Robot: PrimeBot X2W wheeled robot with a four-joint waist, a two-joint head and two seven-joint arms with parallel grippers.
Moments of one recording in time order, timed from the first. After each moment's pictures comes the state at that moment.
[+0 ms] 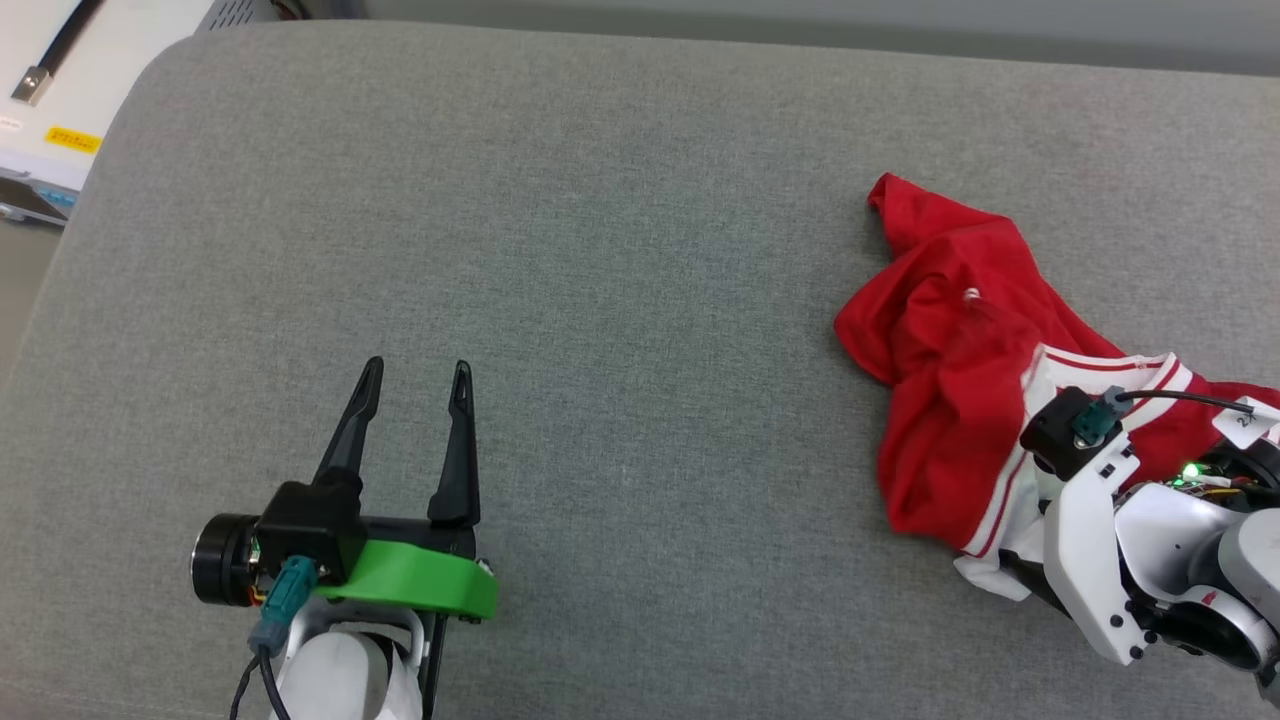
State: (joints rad) left arm -0.09 0.05 -0.07 0.02 -0.10 -0.05 -0.26; right arm -0.45 -0.78 0.77 0.00 0.76 0.12 0.72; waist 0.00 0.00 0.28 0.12
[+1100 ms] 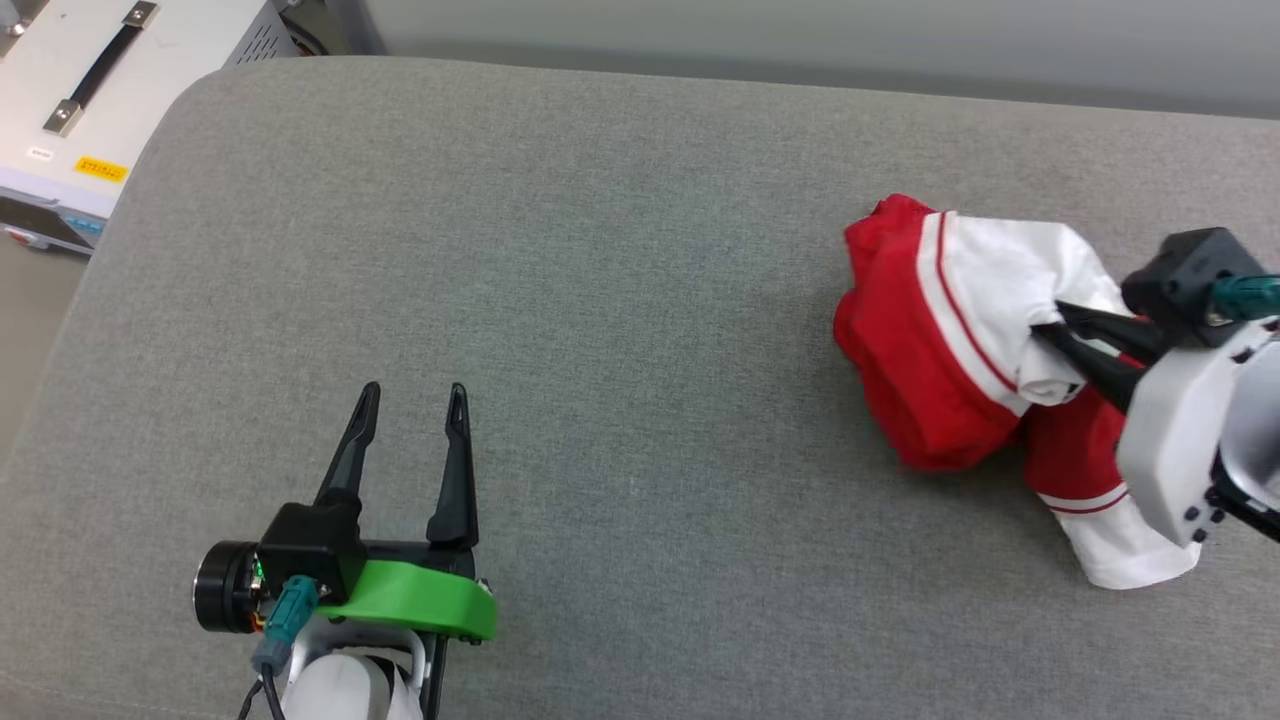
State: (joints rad) left arm -0.06 0.05 -0.08 0.02 -0.12 -0.02 -0.26; right arm -0.50 -0.85 0.54 -0.30 0.65 0.13 0.56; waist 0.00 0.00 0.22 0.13
